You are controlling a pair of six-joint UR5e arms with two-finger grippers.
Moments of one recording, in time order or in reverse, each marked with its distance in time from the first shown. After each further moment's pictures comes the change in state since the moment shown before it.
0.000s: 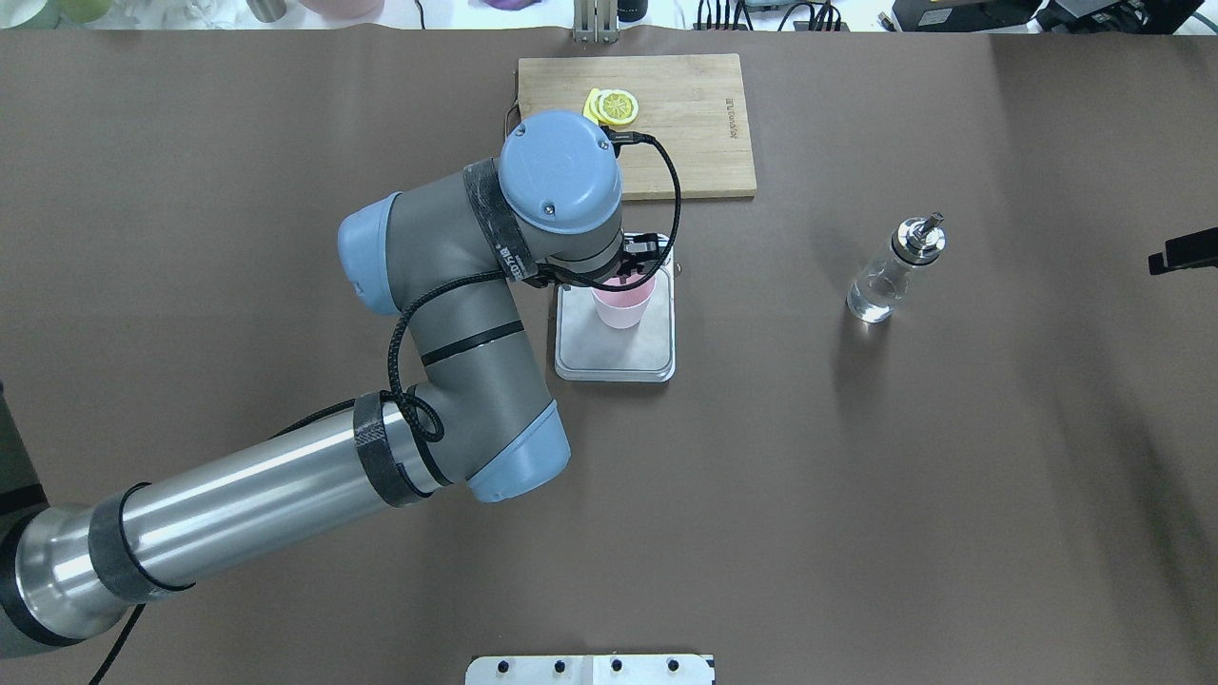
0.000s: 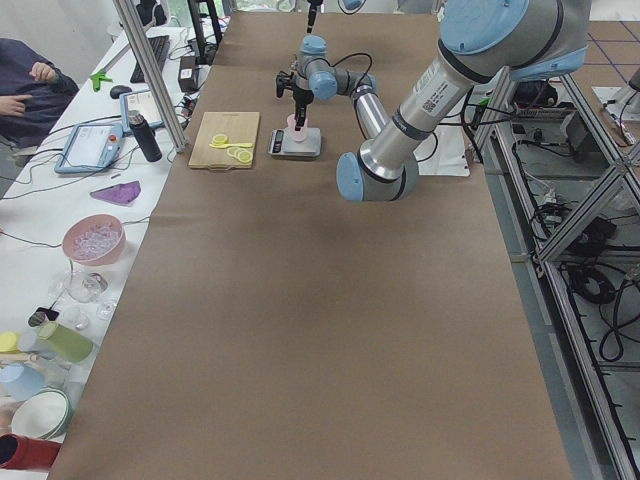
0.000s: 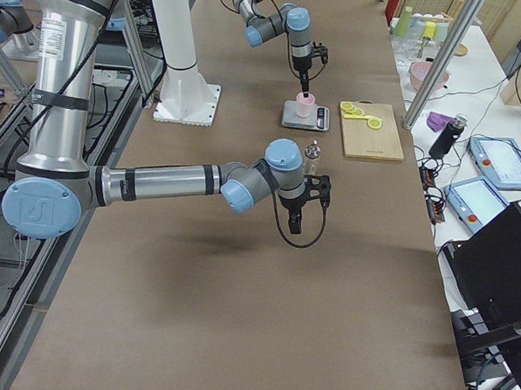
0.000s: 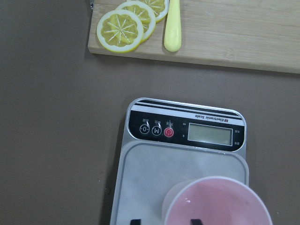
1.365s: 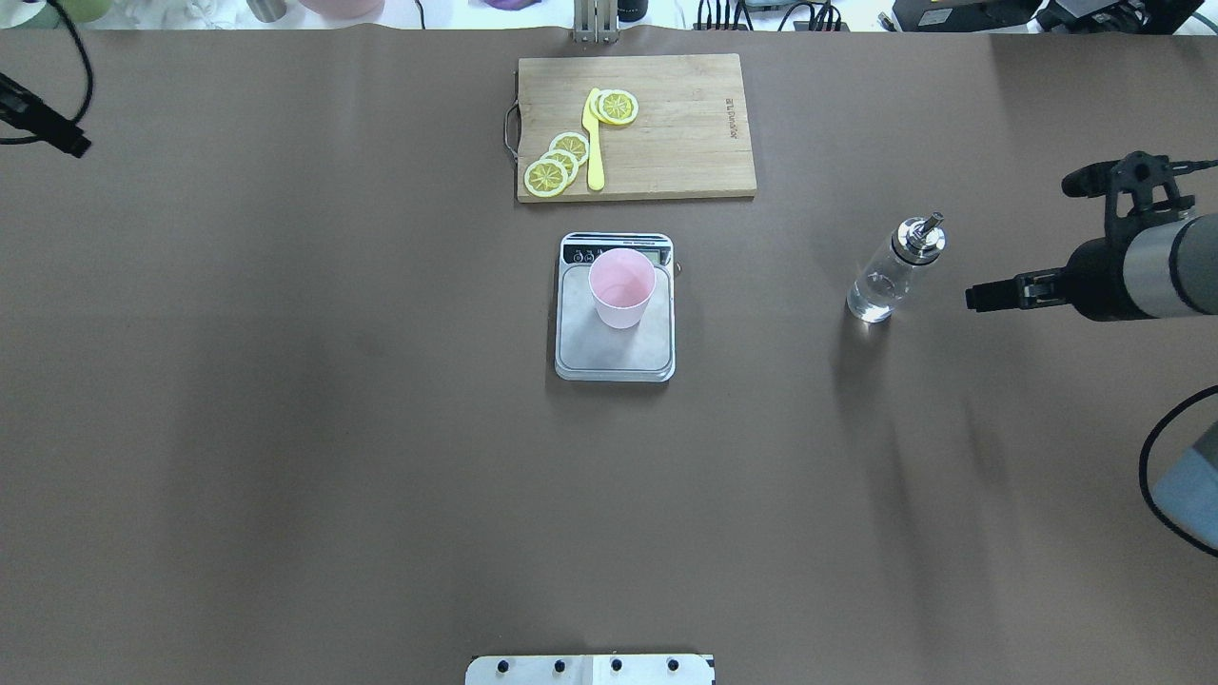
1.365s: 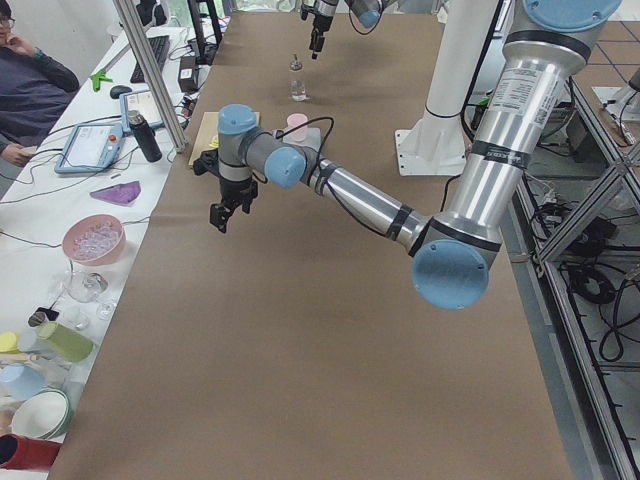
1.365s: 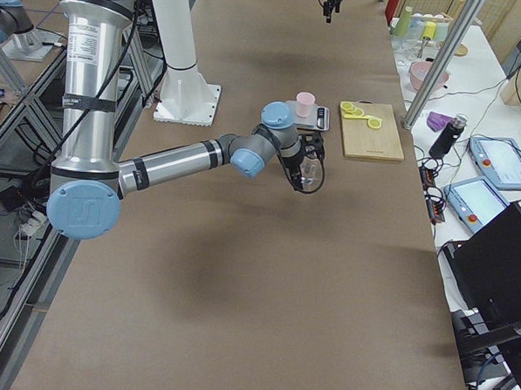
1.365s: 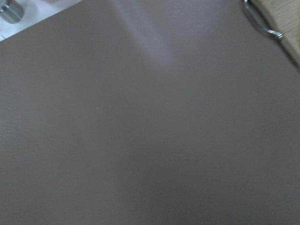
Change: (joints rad) left arm -0.738 0.654 -0.229 0.009 -0.392 1.349; right arm -0.428 0.053 0.203 0.035 -0.367 0.253
